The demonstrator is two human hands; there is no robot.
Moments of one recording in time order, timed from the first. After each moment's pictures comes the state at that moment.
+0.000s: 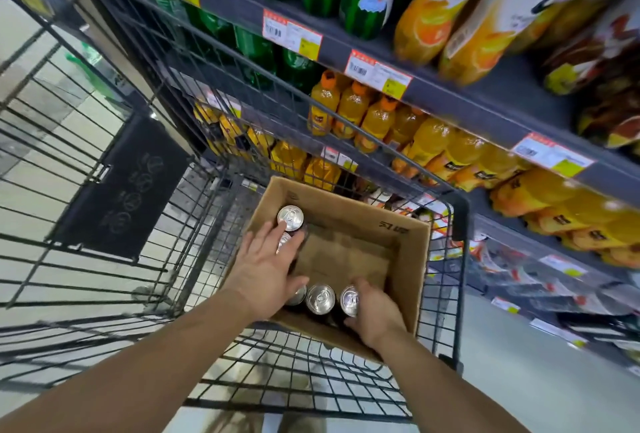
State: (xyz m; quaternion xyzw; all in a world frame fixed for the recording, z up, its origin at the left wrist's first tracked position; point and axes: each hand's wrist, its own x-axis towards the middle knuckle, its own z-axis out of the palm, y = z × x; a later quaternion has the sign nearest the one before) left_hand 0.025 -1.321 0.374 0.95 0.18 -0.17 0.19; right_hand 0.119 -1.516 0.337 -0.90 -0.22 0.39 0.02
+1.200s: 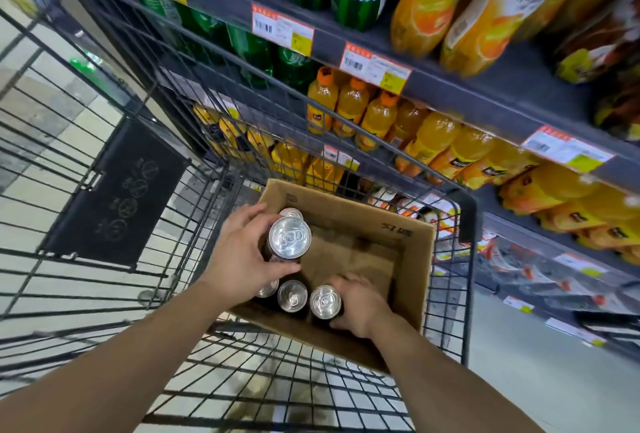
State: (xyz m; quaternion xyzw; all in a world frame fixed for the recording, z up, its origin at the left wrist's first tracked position) left_hand 0.032 -1.292 0.390 0.87 0.28 0.02 0.40; right_hand 0.136 -1.493 0.314 -0.84 -0.34 0.43 0.03
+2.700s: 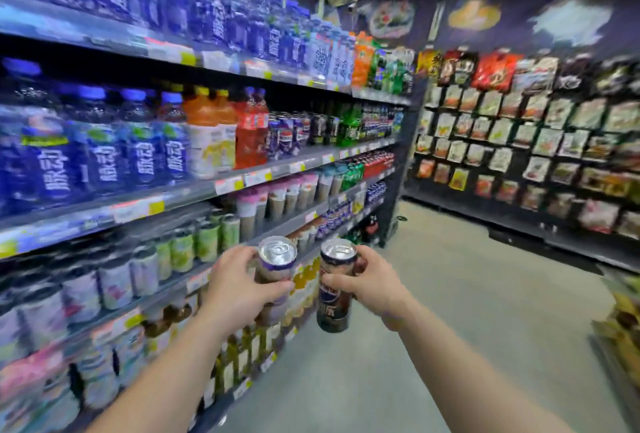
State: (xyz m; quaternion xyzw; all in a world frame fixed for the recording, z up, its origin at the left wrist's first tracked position) left_hand 0.222 -2.214 0.723 0.77 -0.35 0.02 0.53; right_hand 0.072 -2.377 0.756 -0.79 0.26 -0.24 0.50
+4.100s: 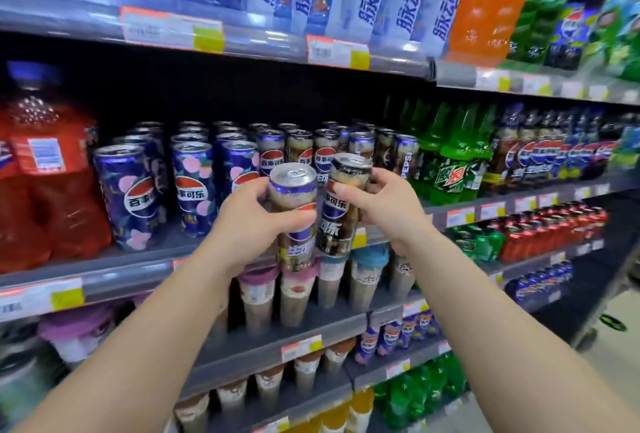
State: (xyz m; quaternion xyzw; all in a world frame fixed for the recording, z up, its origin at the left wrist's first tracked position) left_hand 0.599 -2.807 0.817 0.77 -0.18 0.10 0.61; right_hand 0.599 -3.012 0.835 -0.81 -0.01 -0.18 0.56
